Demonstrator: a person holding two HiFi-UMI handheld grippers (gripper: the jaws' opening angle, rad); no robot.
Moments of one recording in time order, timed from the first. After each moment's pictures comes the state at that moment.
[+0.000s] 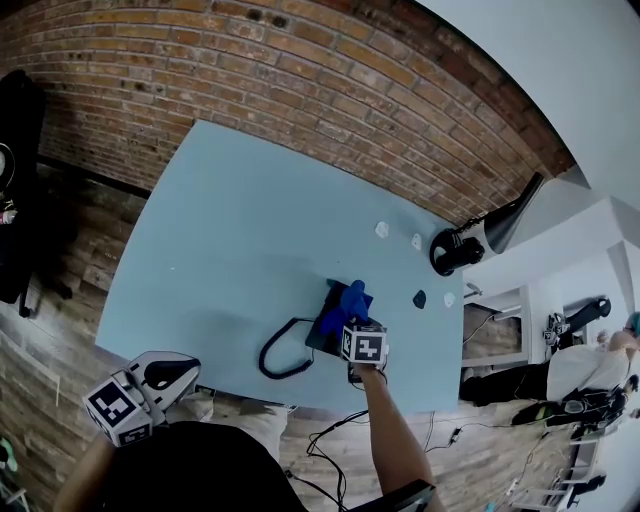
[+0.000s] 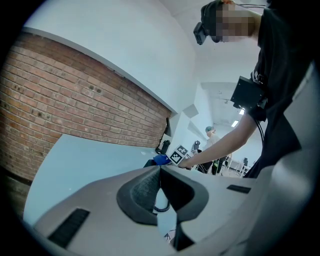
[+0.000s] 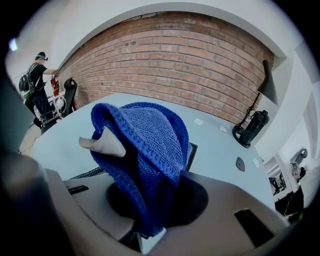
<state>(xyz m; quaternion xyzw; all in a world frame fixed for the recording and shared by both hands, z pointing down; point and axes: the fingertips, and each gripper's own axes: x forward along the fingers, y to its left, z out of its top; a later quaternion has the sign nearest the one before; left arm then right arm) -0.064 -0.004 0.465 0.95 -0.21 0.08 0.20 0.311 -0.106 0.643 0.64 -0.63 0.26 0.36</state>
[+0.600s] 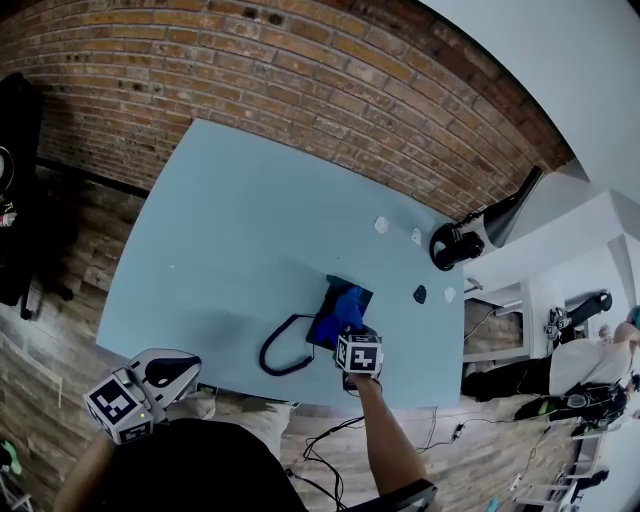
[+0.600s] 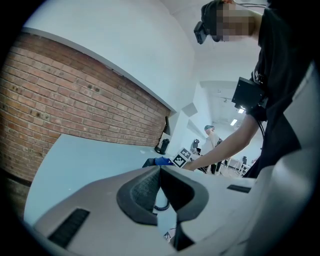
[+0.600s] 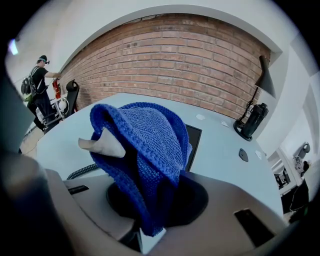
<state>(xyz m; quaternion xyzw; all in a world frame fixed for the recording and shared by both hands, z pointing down) -0.062 -0.001 0.470 0.95 -0.21 0.09 0.20 0.300 -0.078 0.658 0.64 -0.64 0.26 0.34</state>
